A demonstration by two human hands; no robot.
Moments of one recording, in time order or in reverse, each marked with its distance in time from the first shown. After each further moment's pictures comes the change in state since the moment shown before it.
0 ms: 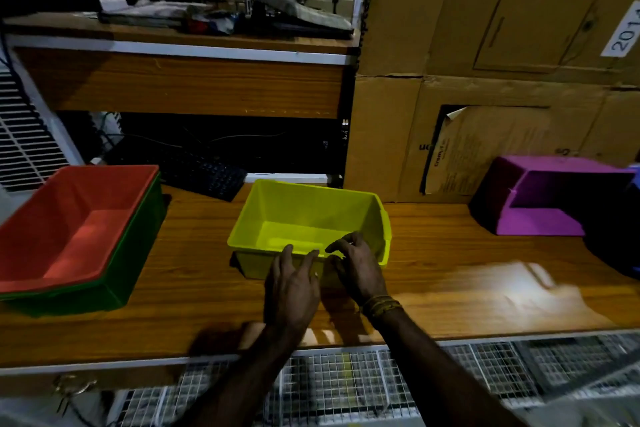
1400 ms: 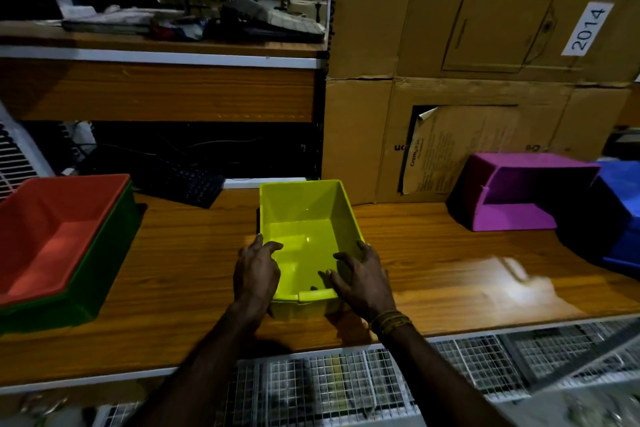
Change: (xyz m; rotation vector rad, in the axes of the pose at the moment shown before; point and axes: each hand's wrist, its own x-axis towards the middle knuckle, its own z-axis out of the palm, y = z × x) left_hand 0.042 0.005 -0.020 -0.052 -0.045 -0.082; right_hand -0.038 0.035 -0.040 -0.163 -0.068 0.199
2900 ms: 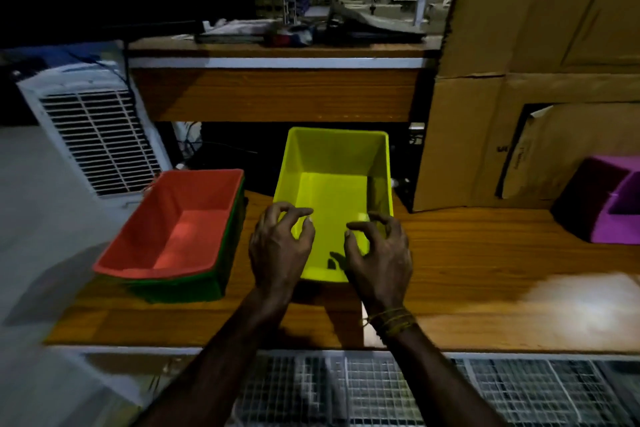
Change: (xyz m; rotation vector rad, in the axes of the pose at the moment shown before) left_hand -0.005 -0.109 -0.157 -0.086 0.451 0.139; right_hand -0.009 -0.231 0.052 0.255 0.565 -0.090
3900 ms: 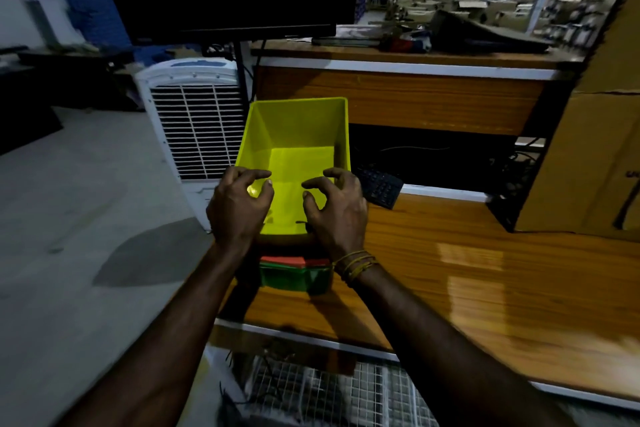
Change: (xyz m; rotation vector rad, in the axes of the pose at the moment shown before) left_hand 0.083 -0.196 -0.191 0.118 0.217 -0.167; right_hand -0.014 -0.245 0.148 0.247 -0.219 -0.196
